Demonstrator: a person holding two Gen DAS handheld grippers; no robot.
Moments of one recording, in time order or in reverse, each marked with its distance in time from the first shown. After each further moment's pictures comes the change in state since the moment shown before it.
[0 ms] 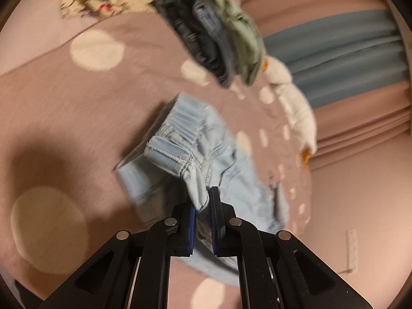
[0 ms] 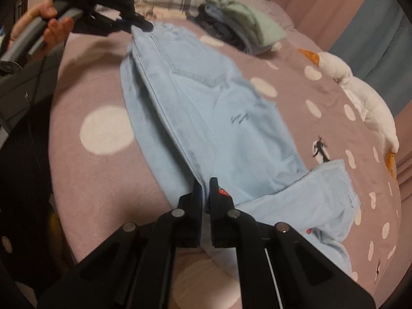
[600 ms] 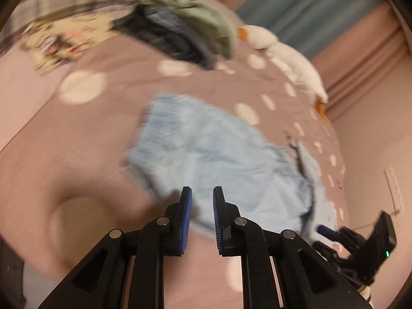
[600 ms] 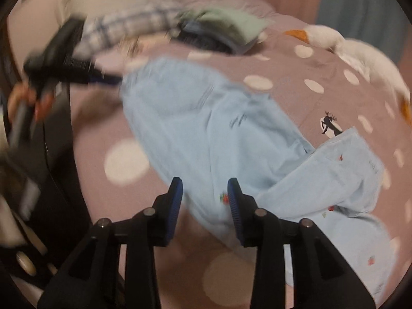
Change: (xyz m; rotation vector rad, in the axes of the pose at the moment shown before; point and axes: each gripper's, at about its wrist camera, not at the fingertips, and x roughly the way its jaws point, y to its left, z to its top) left arm -0.008 -0.052 -0.020 0.364 0.056 0.128; right arm -0.025 -0.039 -0.002 0.328 -0.098 0.180
